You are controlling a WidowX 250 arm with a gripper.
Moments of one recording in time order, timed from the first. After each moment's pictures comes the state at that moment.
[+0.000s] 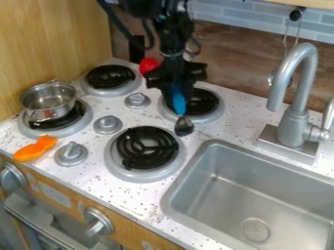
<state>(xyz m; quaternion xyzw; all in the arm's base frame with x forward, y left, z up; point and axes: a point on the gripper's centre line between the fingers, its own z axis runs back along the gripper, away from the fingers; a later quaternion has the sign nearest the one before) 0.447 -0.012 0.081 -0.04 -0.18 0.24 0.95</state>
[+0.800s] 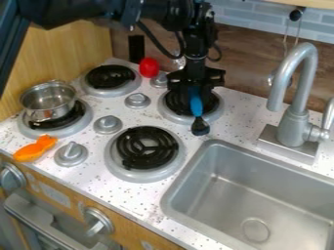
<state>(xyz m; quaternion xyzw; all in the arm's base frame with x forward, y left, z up) 0.486 -0.030 0.065 -0.02 -0.14 0.22 0.96</state>
